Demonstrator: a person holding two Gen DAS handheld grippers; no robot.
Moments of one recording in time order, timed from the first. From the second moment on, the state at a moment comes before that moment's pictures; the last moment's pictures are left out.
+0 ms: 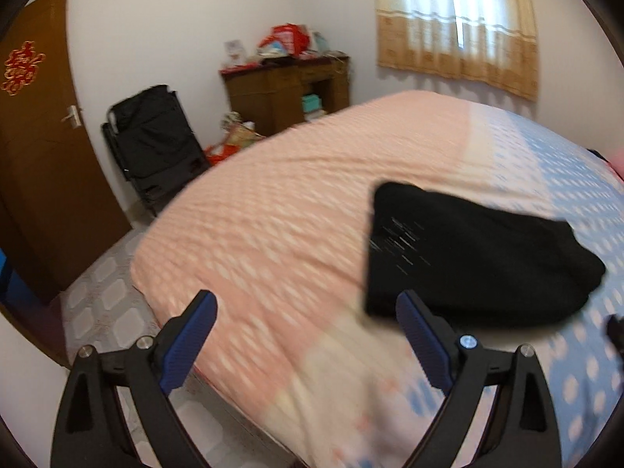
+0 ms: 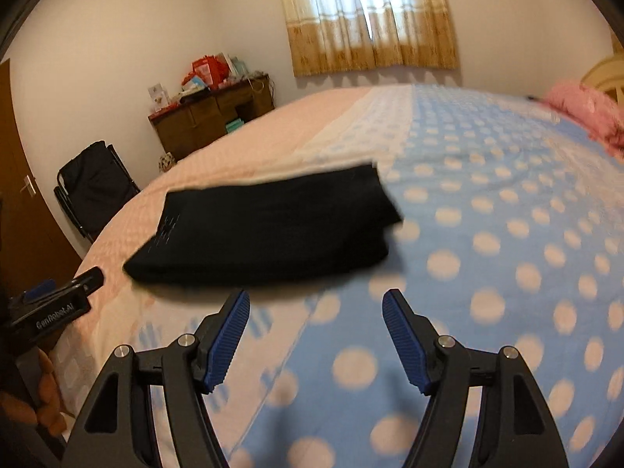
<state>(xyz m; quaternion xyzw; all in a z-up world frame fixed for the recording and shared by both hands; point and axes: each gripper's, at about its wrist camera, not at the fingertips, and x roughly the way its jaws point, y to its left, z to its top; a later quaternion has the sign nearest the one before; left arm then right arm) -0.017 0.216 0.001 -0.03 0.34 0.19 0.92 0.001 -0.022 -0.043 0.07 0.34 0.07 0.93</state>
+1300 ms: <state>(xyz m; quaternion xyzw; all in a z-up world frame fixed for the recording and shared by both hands) -0.085 0.147 0.026 0.01 0.29 0.13 0.95 -0.088 -0.029 0.032 0.08 0.20 0.05 0.98</state>
